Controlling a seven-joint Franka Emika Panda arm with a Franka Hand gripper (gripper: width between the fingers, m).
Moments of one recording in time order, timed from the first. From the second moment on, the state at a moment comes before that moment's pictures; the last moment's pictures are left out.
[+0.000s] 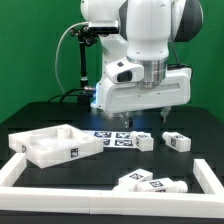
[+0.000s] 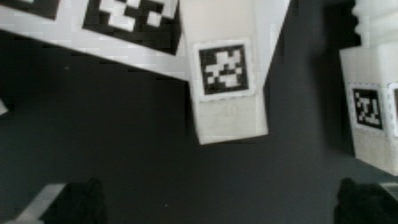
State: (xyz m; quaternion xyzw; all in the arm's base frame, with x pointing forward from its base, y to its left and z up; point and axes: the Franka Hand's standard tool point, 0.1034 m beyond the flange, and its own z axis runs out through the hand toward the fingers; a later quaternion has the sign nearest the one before) arm 0.410 0.050 0.065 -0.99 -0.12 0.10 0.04
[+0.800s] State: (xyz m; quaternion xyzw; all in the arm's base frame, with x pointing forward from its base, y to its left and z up) arm 0.512 0.040 0.085 -0.99 -0.03 0.09 0.05
